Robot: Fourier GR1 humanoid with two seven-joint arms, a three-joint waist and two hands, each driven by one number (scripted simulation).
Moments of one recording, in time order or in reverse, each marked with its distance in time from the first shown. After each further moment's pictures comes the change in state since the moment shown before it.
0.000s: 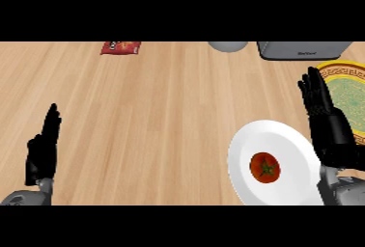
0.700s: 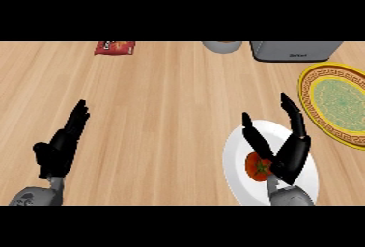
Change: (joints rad) left arm -0.023 -0.025 -0.056 -0.028 0.088 -0.226 -0.055; right arm 0.049 0.269 0.113 0.154 0.407 -0.719 -0.096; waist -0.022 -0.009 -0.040
